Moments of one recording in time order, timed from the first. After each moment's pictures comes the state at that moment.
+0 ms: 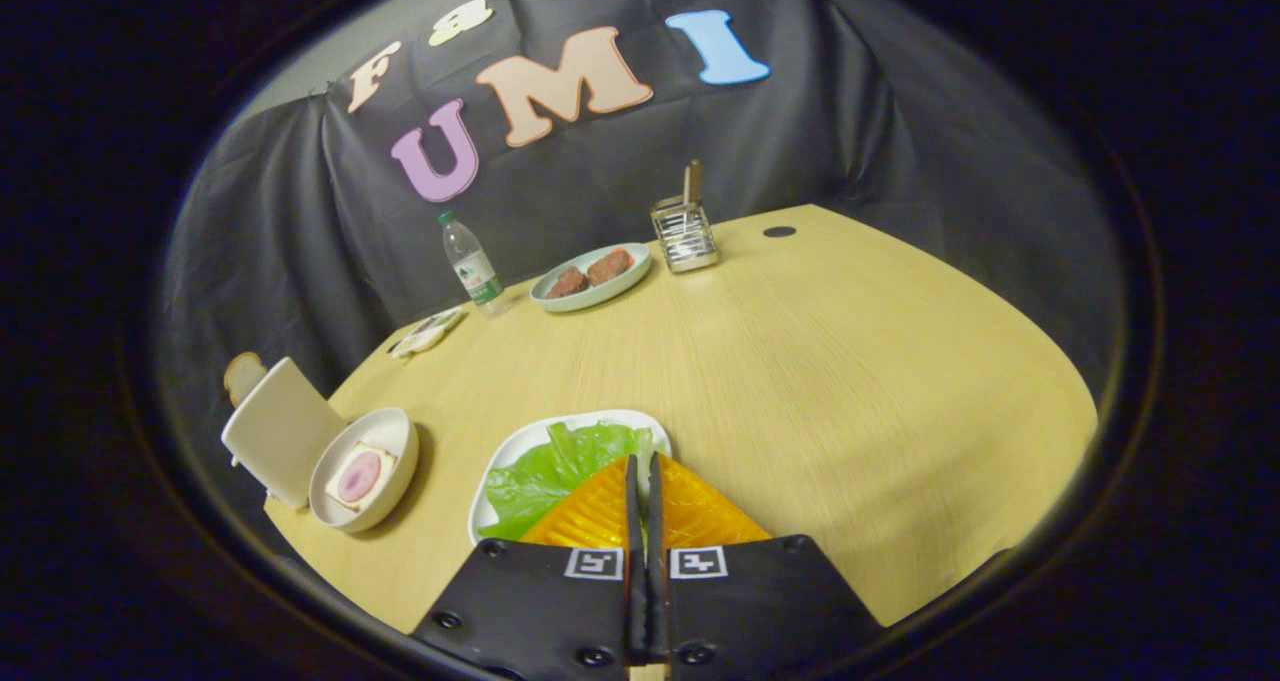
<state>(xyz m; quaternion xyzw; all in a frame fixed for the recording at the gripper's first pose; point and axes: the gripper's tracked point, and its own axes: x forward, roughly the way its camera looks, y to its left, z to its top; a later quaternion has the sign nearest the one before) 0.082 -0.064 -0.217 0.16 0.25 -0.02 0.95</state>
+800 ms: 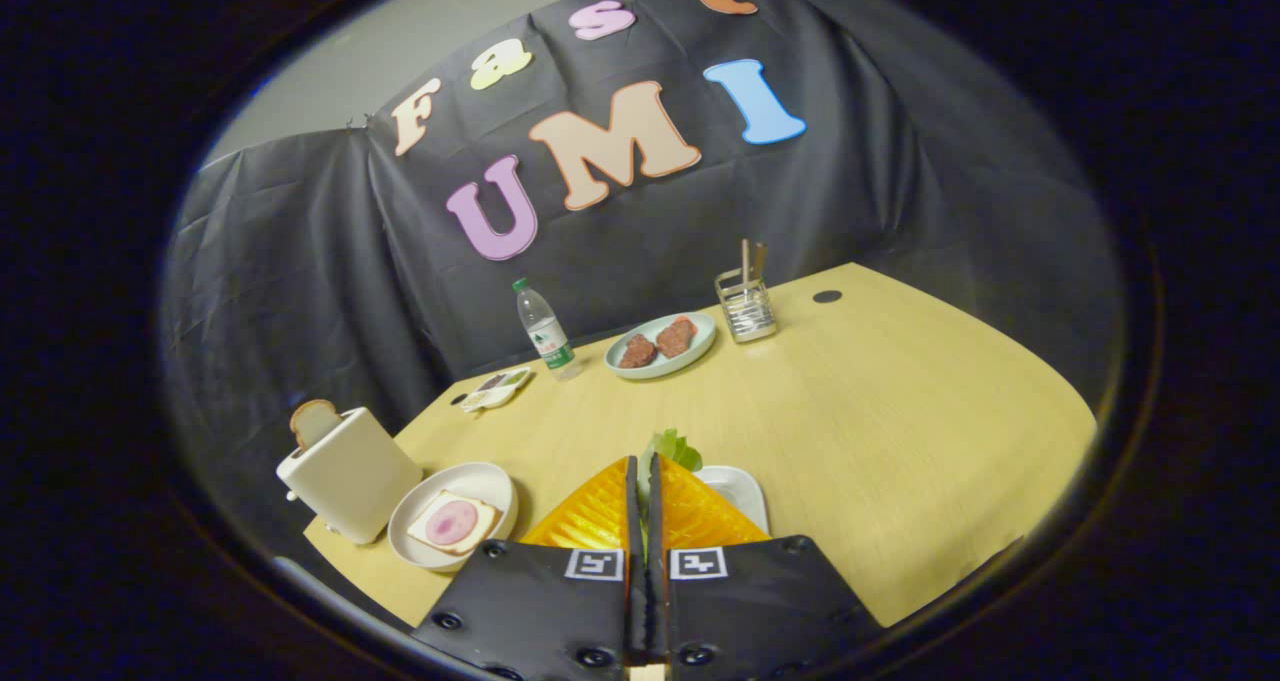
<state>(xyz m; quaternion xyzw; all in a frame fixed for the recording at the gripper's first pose) 0.074 -0.010 -0.130 0.18 0.17 0.03 0.97</state>
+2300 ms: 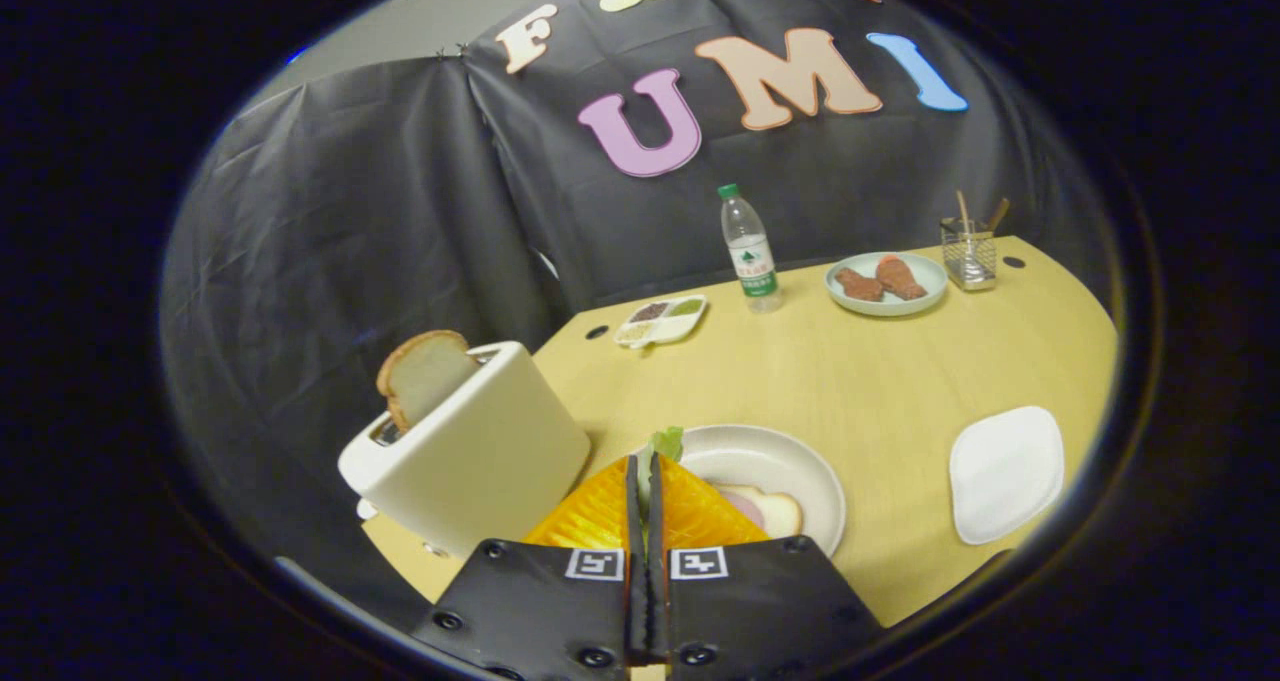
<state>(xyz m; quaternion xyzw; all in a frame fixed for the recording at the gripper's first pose) 0.105 0.253 -0.154 0.13 0.25 0.13 0.95</state>
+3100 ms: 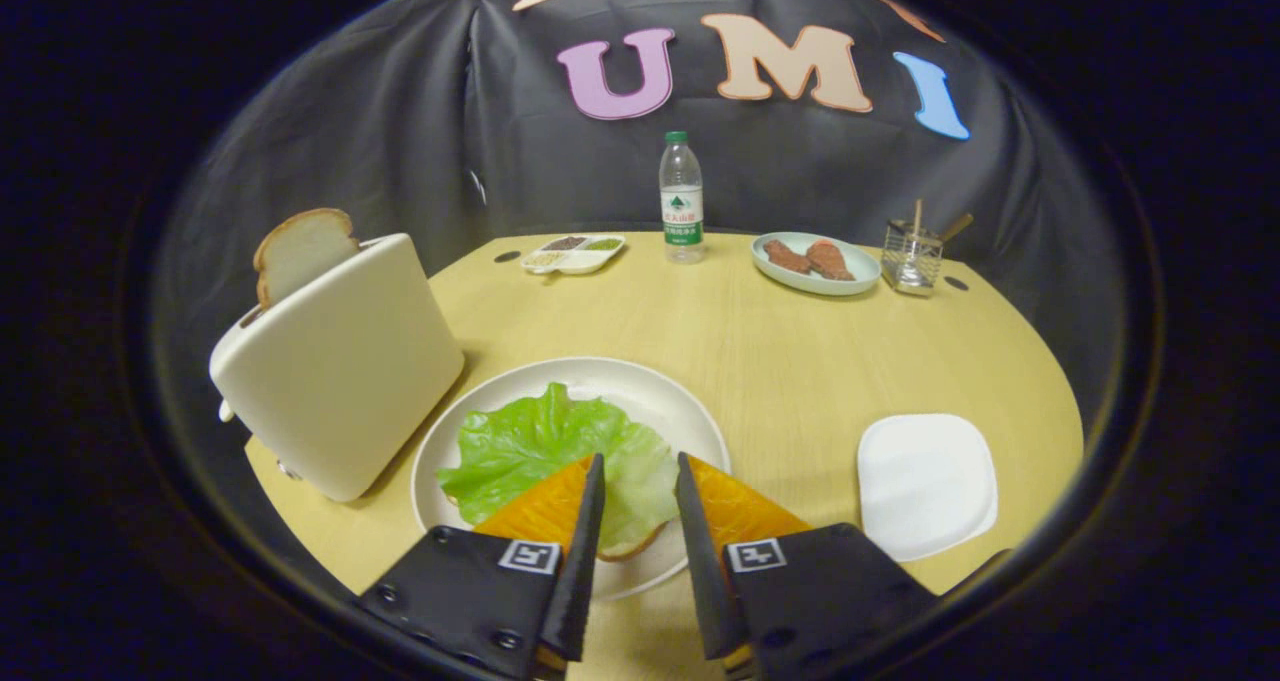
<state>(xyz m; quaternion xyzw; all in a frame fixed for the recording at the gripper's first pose) 0.104 0.197 -0.209 0.00 0.29 0.06 0.95</state>
